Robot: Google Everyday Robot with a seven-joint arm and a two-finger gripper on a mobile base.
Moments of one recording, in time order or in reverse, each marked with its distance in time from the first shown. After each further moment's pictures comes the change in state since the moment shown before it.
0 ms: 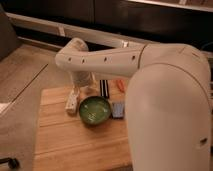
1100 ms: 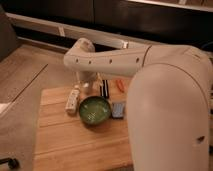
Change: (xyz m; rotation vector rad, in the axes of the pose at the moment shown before) arm -0.034 -0.019 0.023 0.017 -0.121 0.031
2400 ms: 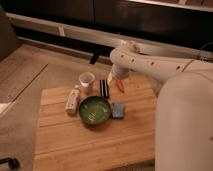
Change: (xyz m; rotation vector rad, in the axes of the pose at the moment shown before) arm -0.019 -0.138 0.057 -0.095 0.007 -0.034
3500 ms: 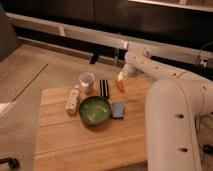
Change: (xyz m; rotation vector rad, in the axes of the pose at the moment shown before) arm -0.049 -0.085 0.092 -0.061 -0.021 -0.022
